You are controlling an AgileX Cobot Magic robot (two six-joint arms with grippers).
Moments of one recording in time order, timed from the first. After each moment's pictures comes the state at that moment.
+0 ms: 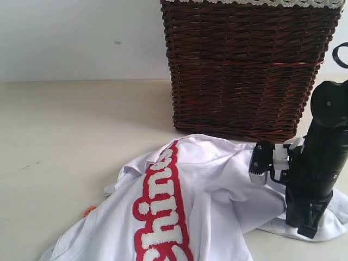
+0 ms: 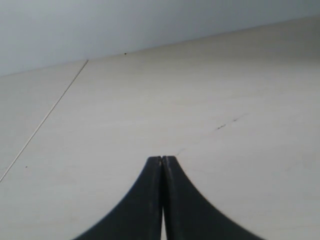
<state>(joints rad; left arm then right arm) 0.16 0.01 0.00 -0.01 0.37 0.23 0.25 1.81 -0.87 0.14 0.84 -0.99</state>
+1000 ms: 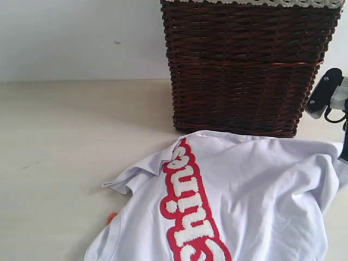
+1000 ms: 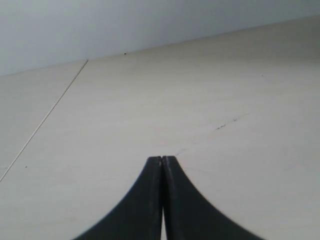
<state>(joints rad) 0.16 0.01 0.00 -0.01 0.37 0.23 0.08 1.63 -0.87 -0.78 0.53 -0.12</state>
